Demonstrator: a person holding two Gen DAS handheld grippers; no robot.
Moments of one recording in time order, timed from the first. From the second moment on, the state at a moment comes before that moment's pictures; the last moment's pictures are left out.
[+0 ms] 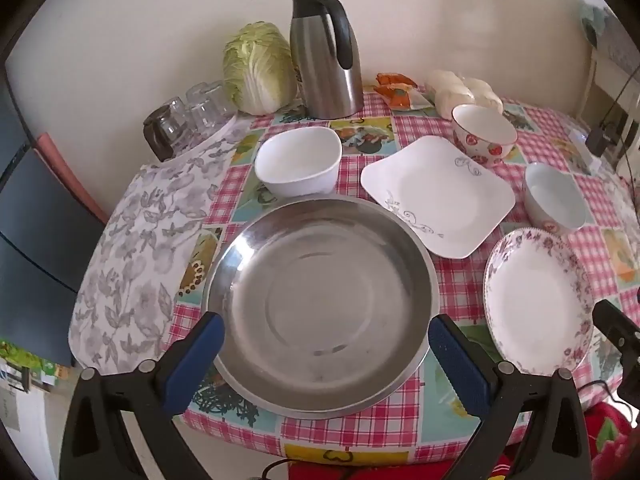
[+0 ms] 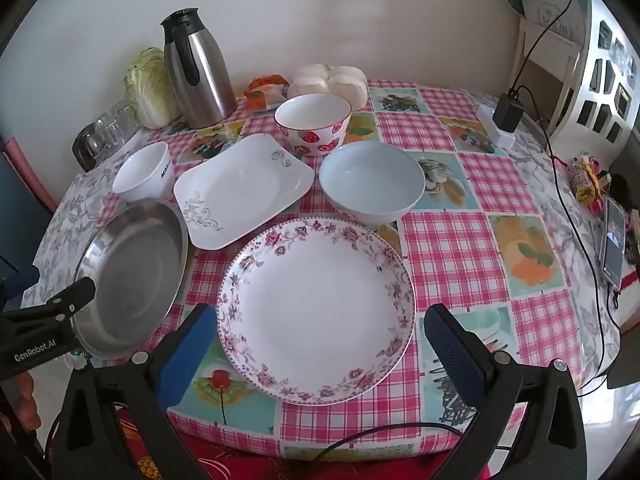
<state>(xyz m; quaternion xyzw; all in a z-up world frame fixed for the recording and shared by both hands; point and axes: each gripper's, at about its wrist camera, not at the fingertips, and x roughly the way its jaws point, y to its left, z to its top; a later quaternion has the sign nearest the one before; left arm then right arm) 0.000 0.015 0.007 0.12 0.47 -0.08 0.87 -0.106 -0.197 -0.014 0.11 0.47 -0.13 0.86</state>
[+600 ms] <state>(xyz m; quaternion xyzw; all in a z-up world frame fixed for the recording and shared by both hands) -0.004 0.011 0.010 0.12 0.46 -0.10 0.87 -0.107 -0.202 -0.009 0.13 0.47 -0.14 0.86</state>
